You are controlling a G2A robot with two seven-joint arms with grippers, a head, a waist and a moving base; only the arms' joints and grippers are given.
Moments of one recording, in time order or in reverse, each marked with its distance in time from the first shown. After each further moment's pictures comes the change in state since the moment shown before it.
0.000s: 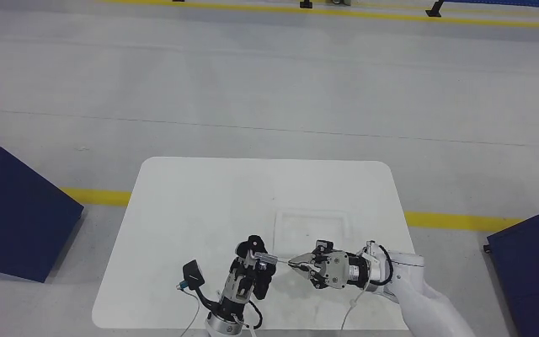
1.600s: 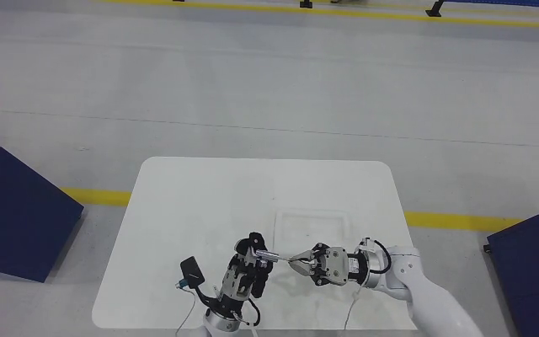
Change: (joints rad) left arm -0.002 -0.010 -0.039 -0.003 0.121 0.026 0.000; right arm 0.049 0.051 -0.063 0.015 0.496 0.155 -0.380
